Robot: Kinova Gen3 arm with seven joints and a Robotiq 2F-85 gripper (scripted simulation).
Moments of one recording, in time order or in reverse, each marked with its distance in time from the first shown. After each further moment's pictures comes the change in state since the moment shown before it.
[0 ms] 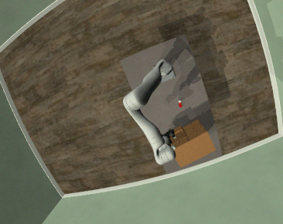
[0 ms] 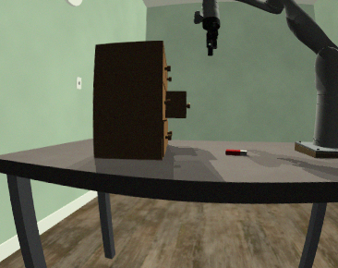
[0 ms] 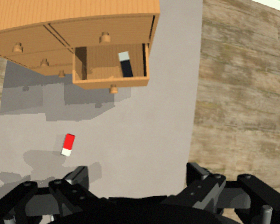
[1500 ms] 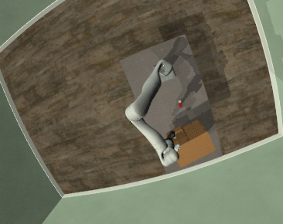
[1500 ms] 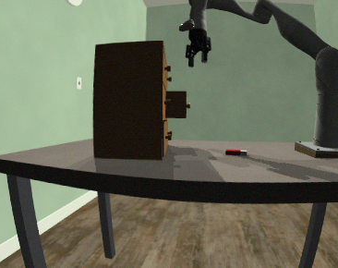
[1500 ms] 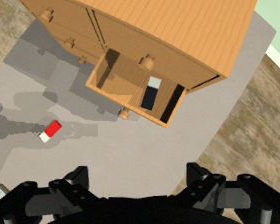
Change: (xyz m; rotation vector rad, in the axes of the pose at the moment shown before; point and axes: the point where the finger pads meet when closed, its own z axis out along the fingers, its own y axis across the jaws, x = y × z) arm 0.063 -0.001 0.057 -0.009 0.028 -0.529
